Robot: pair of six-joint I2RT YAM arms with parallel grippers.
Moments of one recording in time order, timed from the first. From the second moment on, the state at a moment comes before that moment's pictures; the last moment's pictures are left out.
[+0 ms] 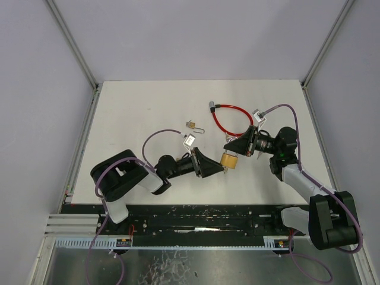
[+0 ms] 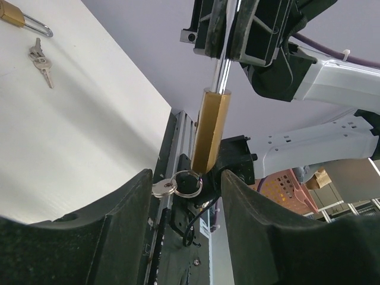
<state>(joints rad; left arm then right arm) -0.85 1.78 0.45 1.53 0.41 -1.03 0.16 1.18 0.47 0.77 -1.13 0.84</state>
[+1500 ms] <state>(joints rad) -0.88 1.86 0.54 1.55 0.45 -1.09 0.15 1.18 0.47 0.77 -1.13 0.84</state>
